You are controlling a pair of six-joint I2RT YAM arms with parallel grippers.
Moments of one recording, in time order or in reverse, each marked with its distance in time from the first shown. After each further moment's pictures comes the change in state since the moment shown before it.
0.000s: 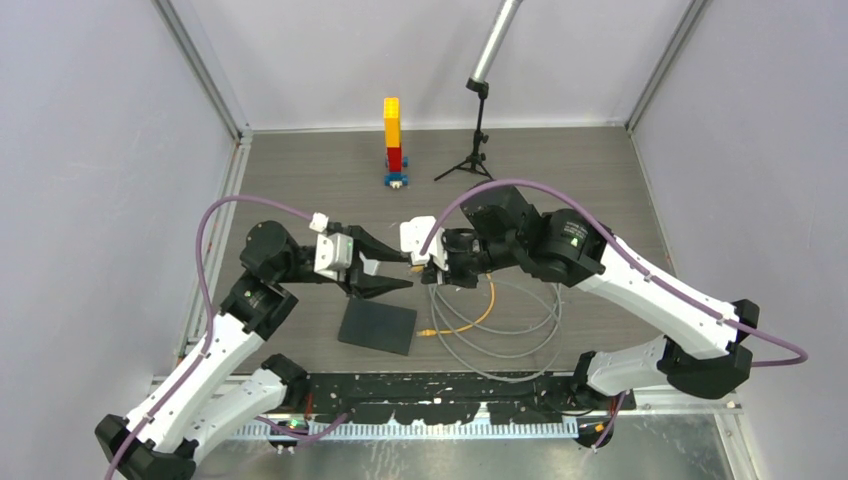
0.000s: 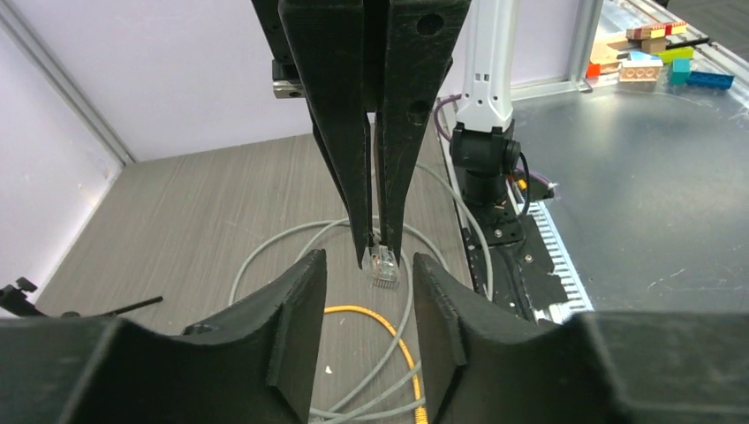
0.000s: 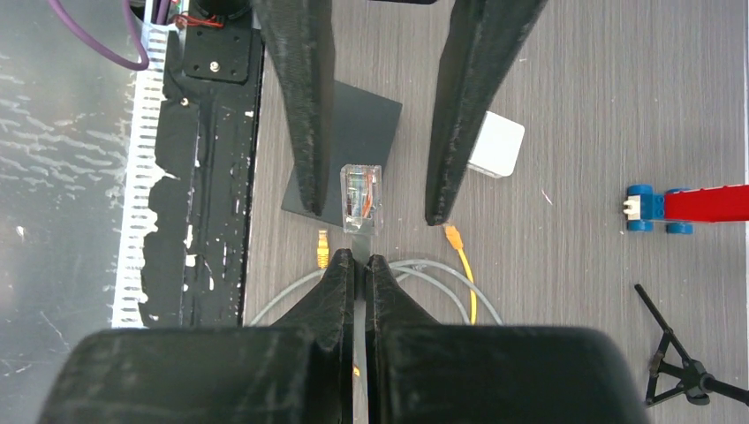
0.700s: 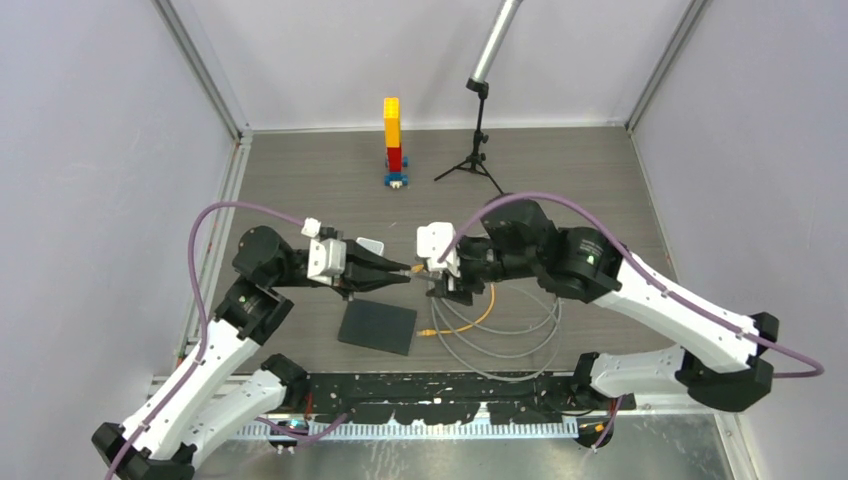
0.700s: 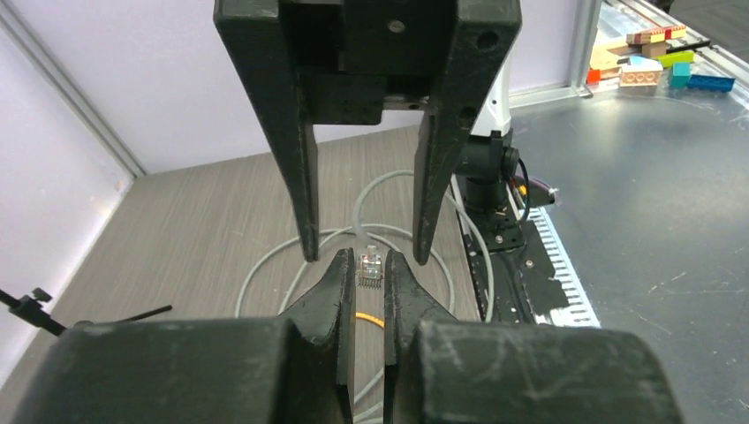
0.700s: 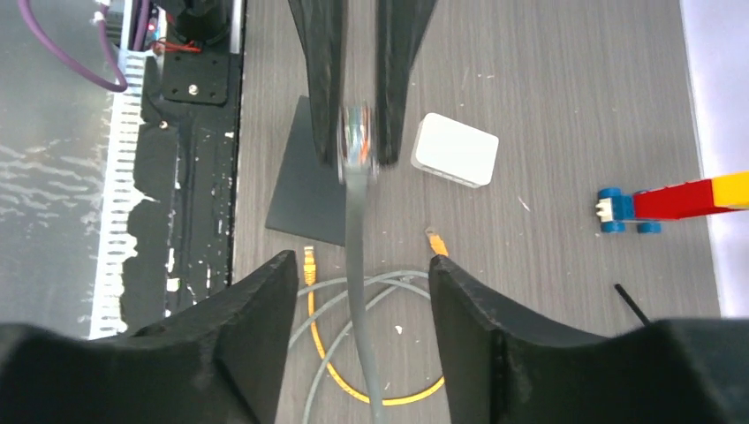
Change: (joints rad) left arm -0.005 -0.028 0.003 -0.008 0.006 -0.002; right arm 0.006 -0.091 -0.122 0.122 0.037 0.023
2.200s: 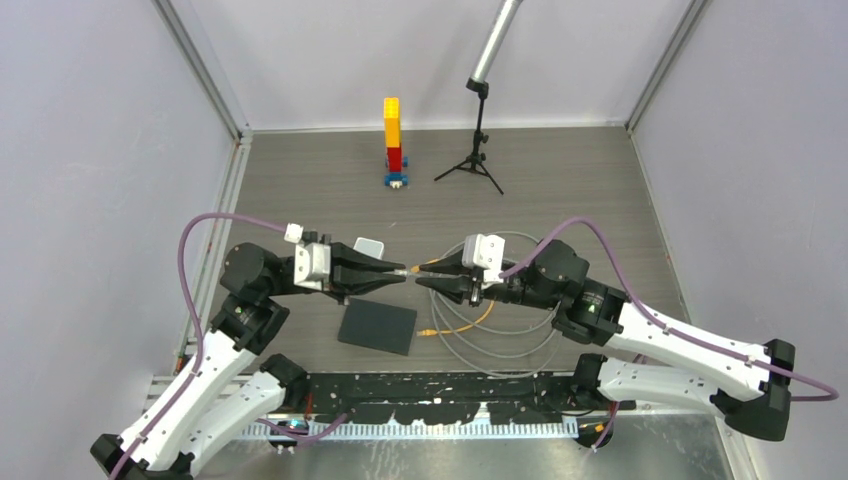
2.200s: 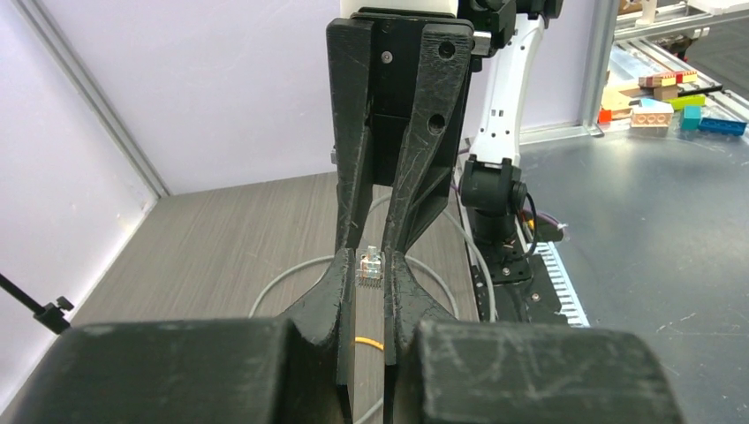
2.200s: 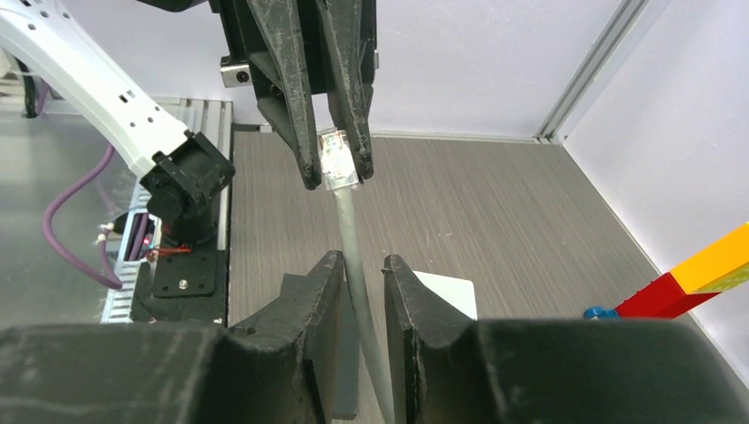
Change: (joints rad) left arm 0.000 -0.084 -0.061 0.140 -0.061 -0.123; right arm 0.004 -0.327 -0.625 0.904 0.025 0.255
